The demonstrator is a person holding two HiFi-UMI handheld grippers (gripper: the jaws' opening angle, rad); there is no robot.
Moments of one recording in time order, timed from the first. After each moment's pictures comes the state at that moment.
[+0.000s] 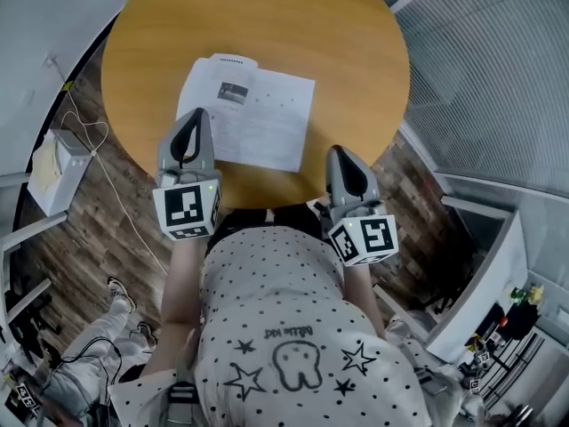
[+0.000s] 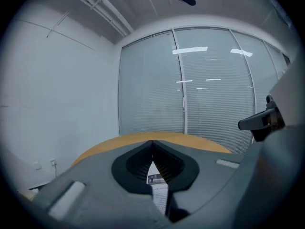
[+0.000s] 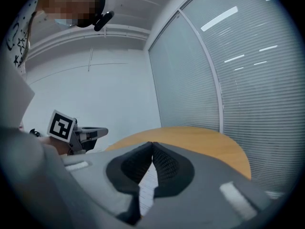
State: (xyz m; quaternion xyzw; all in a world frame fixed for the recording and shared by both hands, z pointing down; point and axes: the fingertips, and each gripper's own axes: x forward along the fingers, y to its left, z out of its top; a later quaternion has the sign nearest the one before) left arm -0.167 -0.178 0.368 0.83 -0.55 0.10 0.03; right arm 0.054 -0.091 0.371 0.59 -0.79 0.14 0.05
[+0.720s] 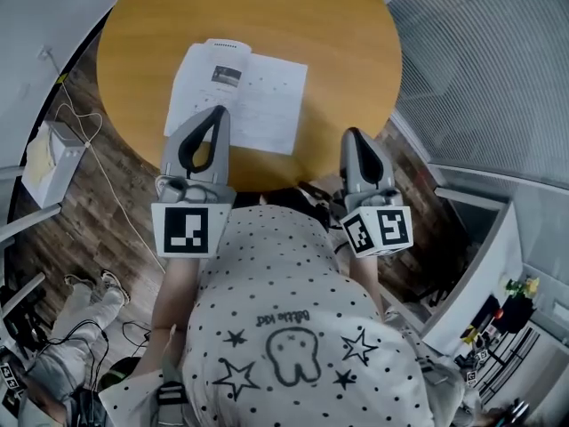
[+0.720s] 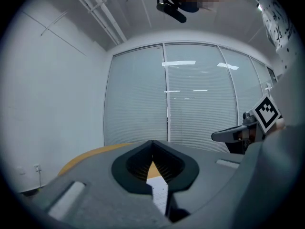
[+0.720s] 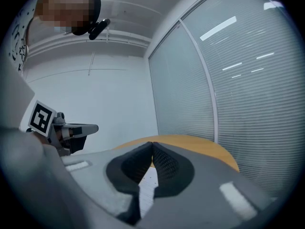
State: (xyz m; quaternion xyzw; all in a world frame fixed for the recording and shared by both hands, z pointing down) left arm -0.119 -0.120 0.292 0.87 -0.48 0.05 0.01; right arm 0.080 -0.075 0.328 0.61 -0.78 0.11 0.03
